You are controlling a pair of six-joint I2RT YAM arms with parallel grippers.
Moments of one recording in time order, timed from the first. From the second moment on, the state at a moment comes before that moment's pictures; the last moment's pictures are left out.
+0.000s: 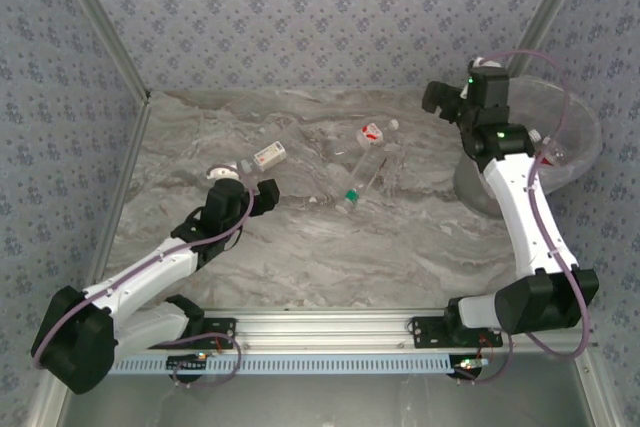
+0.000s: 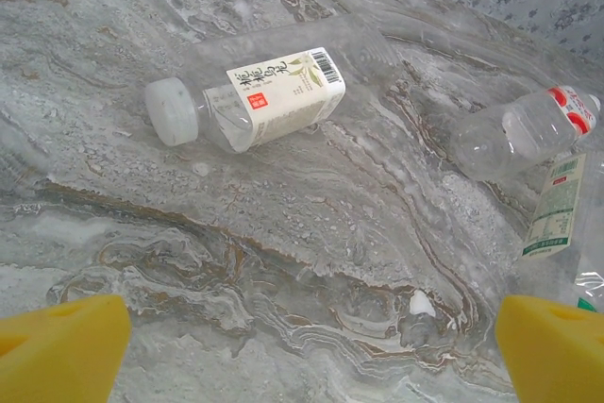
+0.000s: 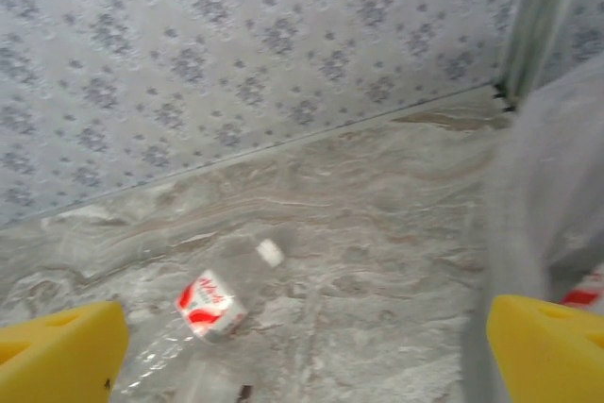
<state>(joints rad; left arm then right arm) -0.58 1.05 0.53 -0.02 -0.27 -0.65 0.13 1.35 1.43 -0.56 0.15 0.32</state>
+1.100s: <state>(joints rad) -0.57 0.88 0.45 0.01 -0.29 -0.65 0.48 1.88 1.28 -0.41 0.19 0.78</state>
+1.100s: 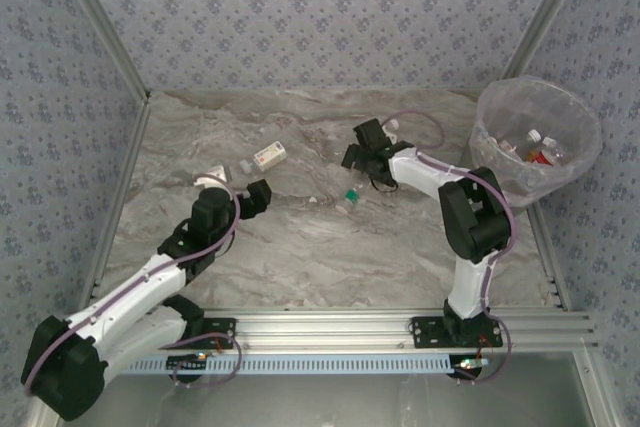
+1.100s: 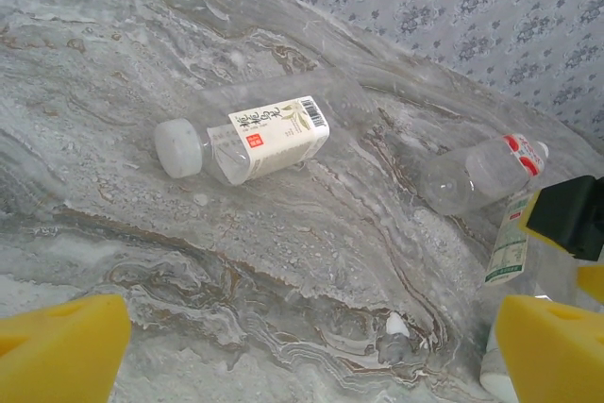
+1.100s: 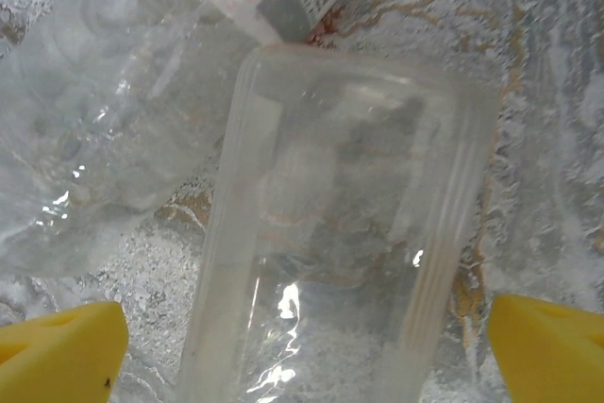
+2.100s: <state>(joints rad) -0.57 0.87 0.44 -0.01 -0.30 -0.67 0.43 1.91 1.26 -0.44 0.19 0.73</state>
